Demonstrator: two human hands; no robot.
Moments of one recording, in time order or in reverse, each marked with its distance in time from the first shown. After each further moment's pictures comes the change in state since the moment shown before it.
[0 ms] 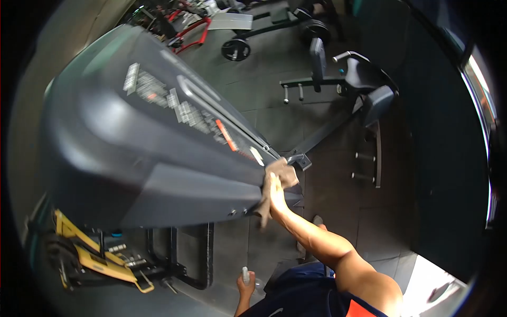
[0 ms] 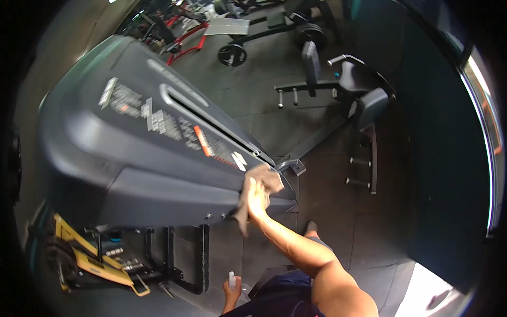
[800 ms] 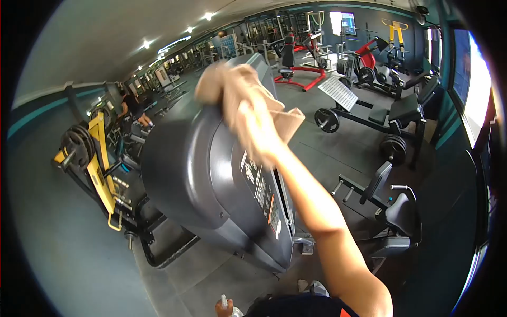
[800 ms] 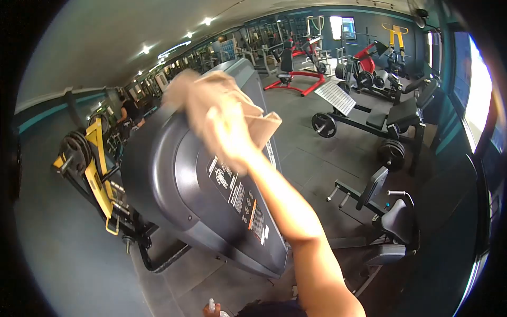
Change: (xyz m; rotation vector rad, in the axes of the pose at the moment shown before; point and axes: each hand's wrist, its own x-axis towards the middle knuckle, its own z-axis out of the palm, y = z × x) left_hand -0.040 0.071 0.174 -0.168 0.545 -0.277; right_hand 0.048 -0.510 0.030 0.350 -0.386 -1.270
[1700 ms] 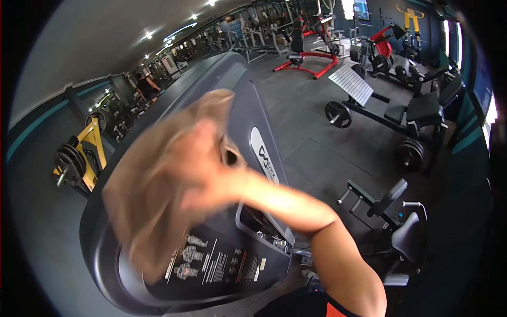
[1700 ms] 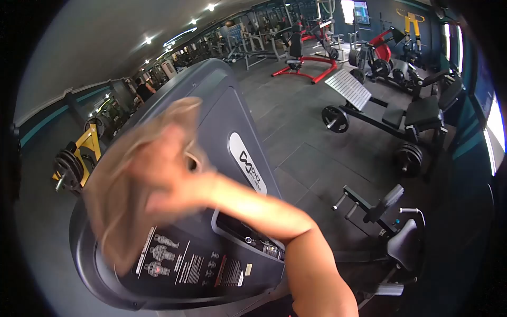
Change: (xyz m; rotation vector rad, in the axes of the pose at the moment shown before) left_hand 0.103 0.177 0.096 0.122 0.240 -0.312; right_hand 0.065 0.052 -0.012 0.302 -0.673 -0.779
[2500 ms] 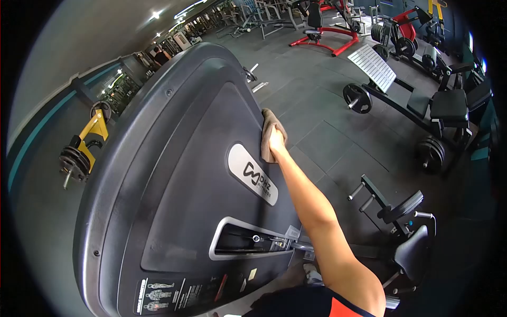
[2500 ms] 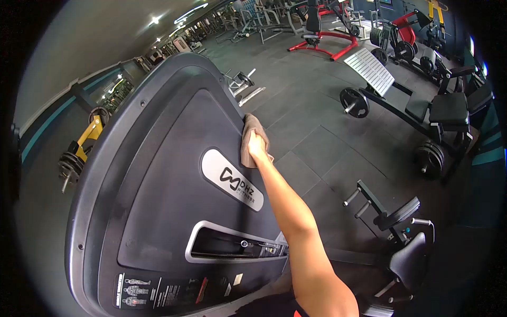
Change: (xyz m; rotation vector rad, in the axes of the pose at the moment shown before) left_hand -0.020 0.056 0.008 0.136 0.276 -0.298; right_hand -0.244 0.282 0.042 0.100 0.341 1.360
